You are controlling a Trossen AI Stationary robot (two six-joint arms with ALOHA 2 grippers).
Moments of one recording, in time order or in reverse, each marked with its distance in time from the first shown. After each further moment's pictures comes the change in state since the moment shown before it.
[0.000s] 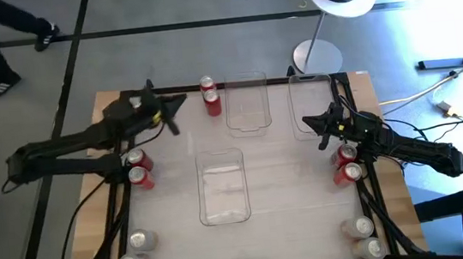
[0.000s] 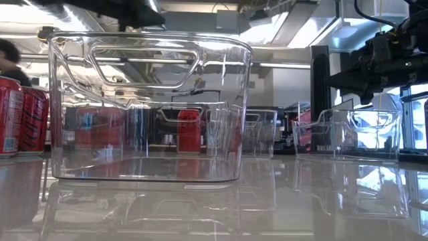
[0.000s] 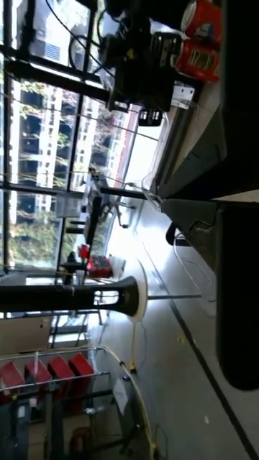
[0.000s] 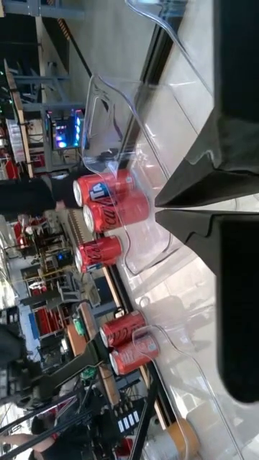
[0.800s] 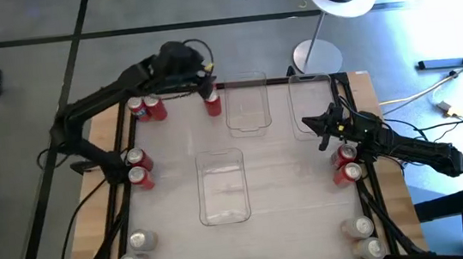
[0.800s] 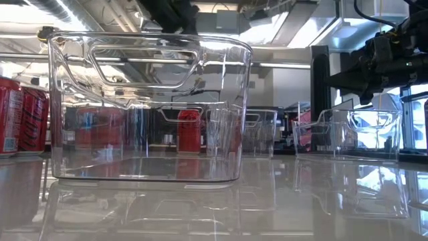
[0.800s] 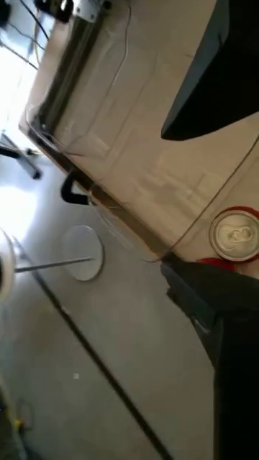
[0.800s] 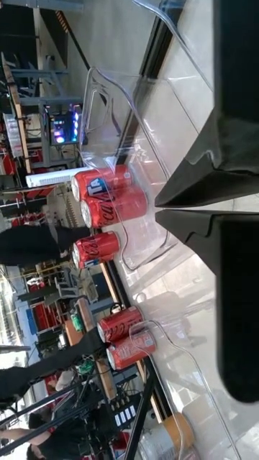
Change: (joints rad) left arm 0.250 0.660 0.855 -0.812 0.146 -0.010; right arm 0.000 0.000 0.000 -0.004 -0.019 -0.001
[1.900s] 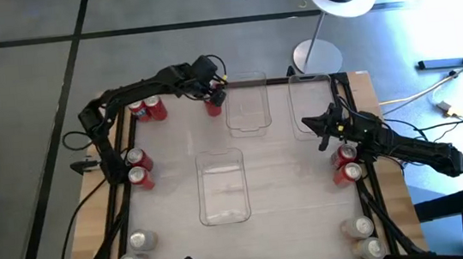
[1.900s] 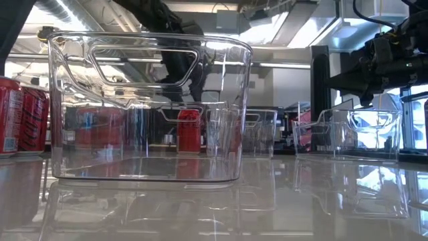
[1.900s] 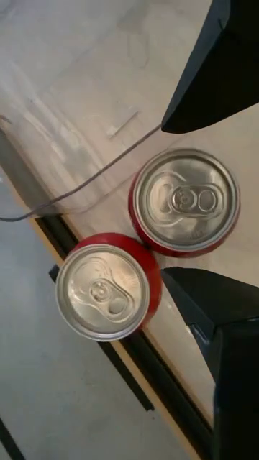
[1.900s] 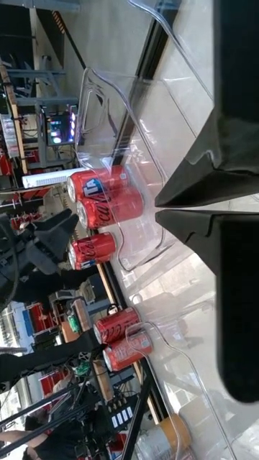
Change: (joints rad) left arm 0.011 0.270 -0.048 -0.079 -0.066 -0.230; right arm 0.000 0.000 0.000 -0.016 0.000 0.001
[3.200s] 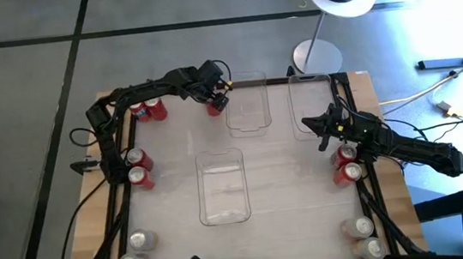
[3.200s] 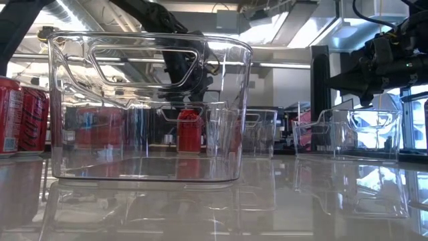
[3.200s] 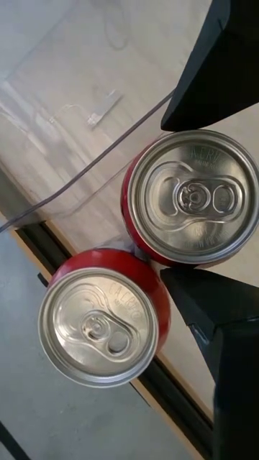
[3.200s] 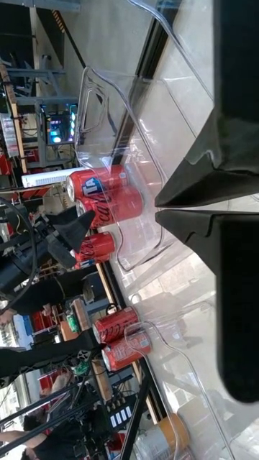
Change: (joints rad) left arm -0.015 0.074 0.005 0.004 0.001 0.054; right arm 0.000 0.000 0.000 -0.005 0.000 0.000
